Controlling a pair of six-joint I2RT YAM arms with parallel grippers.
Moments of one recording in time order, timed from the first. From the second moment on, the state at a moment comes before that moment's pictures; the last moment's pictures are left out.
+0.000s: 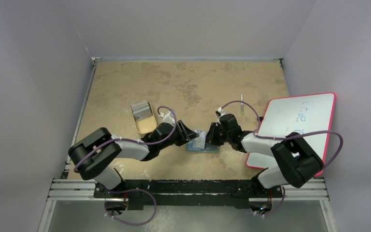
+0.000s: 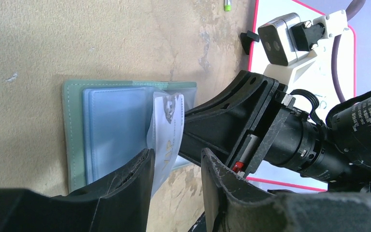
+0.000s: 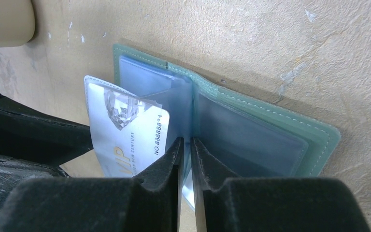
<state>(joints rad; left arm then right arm) -0.88 1.56 0.47 0.70 0.02 -1.19 0.57 1.43 0.47 0.17 -0.23 0.74</state>
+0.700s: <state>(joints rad) -0.88 1.55 0.46 0.69 0.01 -1.18 0.57 1.41 0.50 0.08 -0.20 0.72</state>
